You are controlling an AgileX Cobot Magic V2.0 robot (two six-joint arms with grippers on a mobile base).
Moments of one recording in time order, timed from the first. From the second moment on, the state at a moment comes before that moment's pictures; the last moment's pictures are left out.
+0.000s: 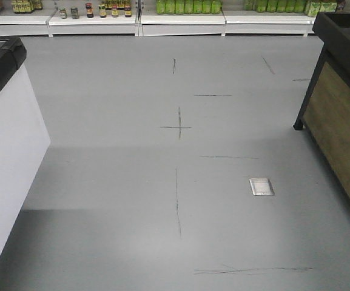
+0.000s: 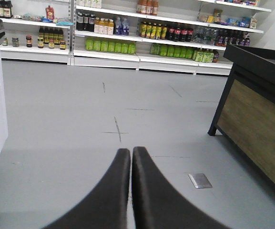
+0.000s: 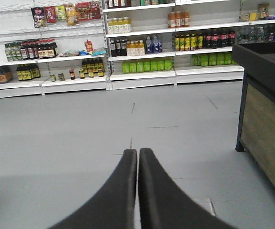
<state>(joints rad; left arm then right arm) -0.13 -0.01 0.03 -0.26 0.21 0.08 0.05 -0.01 0.03 -0.12 0.14 0.15</state>
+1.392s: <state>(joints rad) -0.13 -0.01 0.03 -0.26 0.21 0.08 0.05 -0.01 0.03 -0.12 0.14 0.15</state>
